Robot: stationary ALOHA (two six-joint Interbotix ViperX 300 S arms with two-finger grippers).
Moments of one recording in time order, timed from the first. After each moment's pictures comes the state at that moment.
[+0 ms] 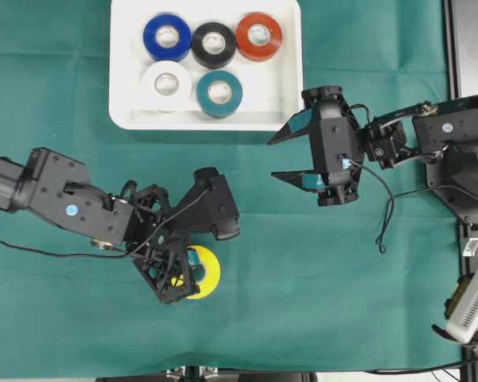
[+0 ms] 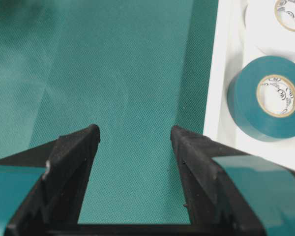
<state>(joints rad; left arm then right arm) -0.30 0.29 0.27 -0.02 0.48 -0.65 0.04 -0.28 0.98 -0.61 0.00 0.58</state>
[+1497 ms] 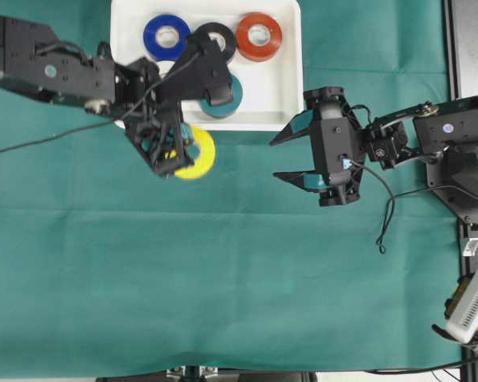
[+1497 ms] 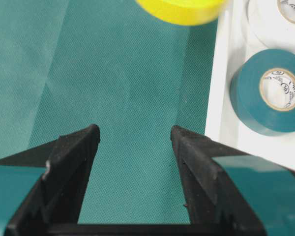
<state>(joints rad) 0.08 0.15 0.34 -0.02 0.58 -0.27 0.04 -0.28 0.98 -0.61 0.00 0.58</state>
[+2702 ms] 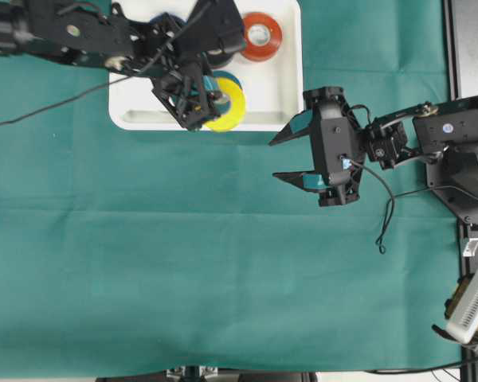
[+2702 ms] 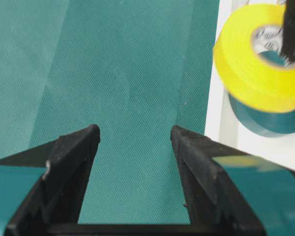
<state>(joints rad) 0.20 0.25 0.27 -0.02 0.39 -0.18 0.04 -0.28 0.98 -0.61 0.00 0.58</state>
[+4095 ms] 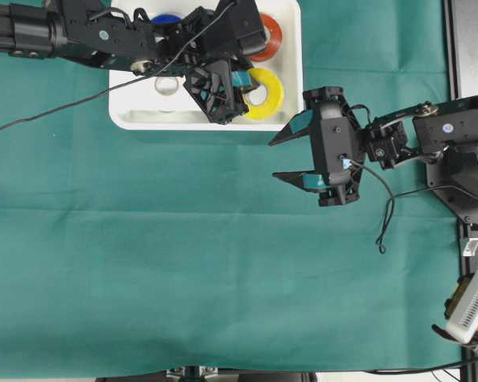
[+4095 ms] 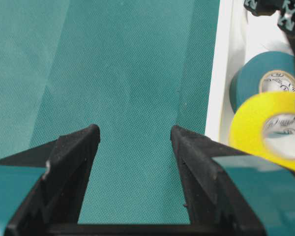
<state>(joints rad) 0.20 0.35 0.21 -0.02 0.14 -0.08 0.04 -0.28 0.98 -0.61 0.00 0.58</state>
